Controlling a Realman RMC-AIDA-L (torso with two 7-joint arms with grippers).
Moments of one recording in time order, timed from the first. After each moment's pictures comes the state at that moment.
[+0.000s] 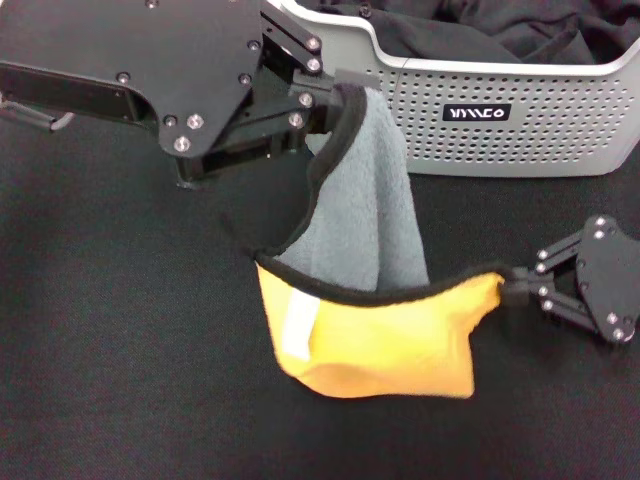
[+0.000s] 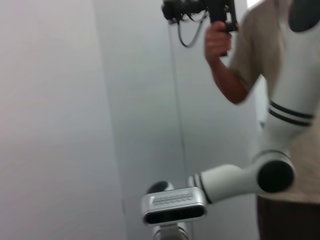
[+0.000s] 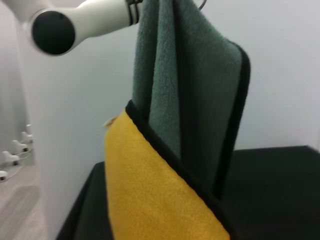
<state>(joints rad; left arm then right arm) -0.56 -2.02 0.94 1.30 1.48 2.01 -1.72 0.38 2.00 -1.08 -0.91 1.49 1.77 -1.90</state>
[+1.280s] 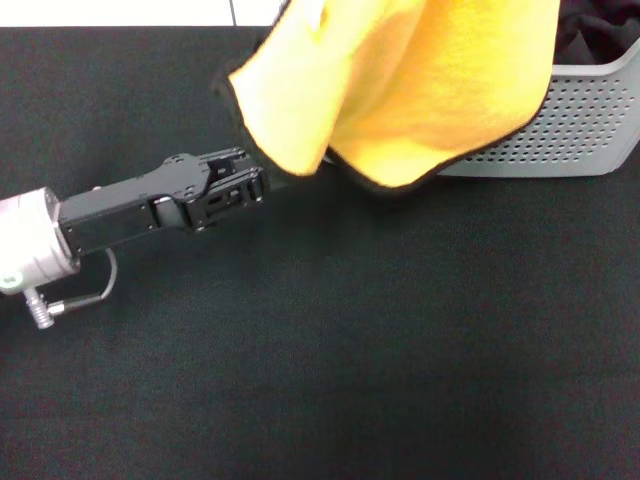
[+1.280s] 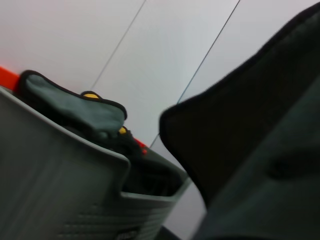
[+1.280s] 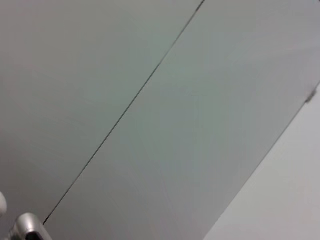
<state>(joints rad) -0.42 -2.07 0.77 0.55 1.63 1.70 -1.52 0.68 1.89 -0.88 -1.63 1.72 1.57 -1.50</state>
